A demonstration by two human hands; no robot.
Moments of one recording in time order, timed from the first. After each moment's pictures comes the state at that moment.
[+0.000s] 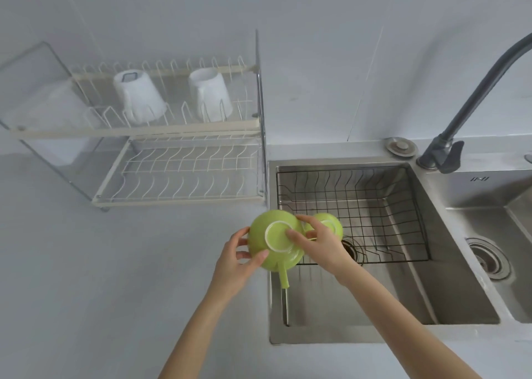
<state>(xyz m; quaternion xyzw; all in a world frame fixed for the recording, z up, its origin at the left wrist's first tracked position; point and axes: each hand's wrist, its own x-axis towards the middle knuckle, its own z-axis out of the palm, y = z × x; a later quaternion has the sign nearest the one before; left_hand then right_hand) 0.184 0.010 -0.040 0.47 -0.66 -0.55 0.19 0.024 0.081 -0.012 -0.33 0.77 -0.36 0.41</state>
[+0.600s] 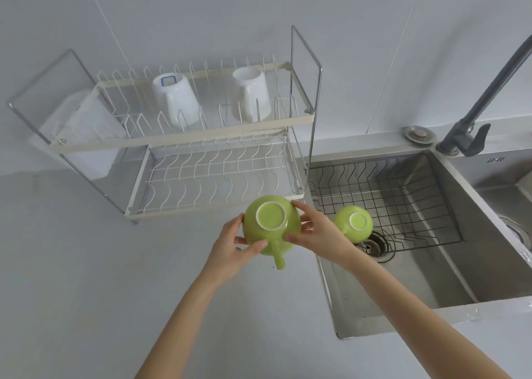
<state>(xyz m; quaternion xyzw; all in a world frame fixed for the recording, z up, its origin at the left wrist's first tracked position) 0.265 -0.077 -0.021 0.42 -0.73 -0.52 0.13 0.105 0.017 -0.009 -0.39 0.75 -0.38 0.38</state>
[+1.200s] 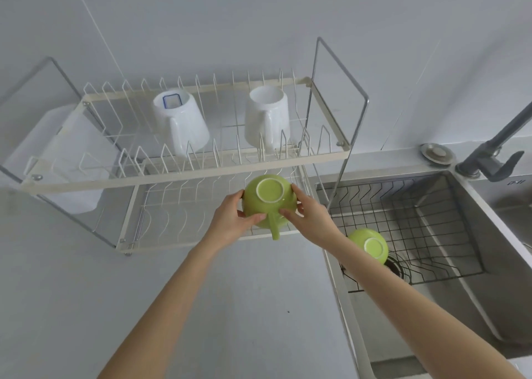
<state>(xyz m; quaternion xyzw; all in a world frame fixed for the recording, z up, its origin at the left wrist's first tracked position) 0.209 -0.199 -0.008 0.42 -0.78 -0.45 0.11 0.075 -0.094 -0.012 -0.41 0.80 -0.31 0.29</state>
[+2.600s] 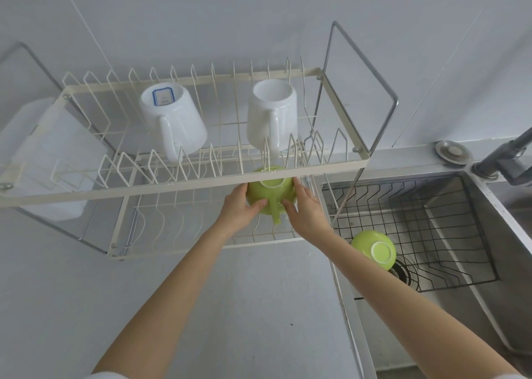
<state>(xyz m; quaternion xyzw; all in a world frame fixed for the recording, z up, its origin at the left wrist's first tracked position) 0.173 -0.234 -0.034 0.42 -0.79 -0.44 0.09 0.066 -0.134 -0.040 -0.38 0.83 -0.31 0.27</state>
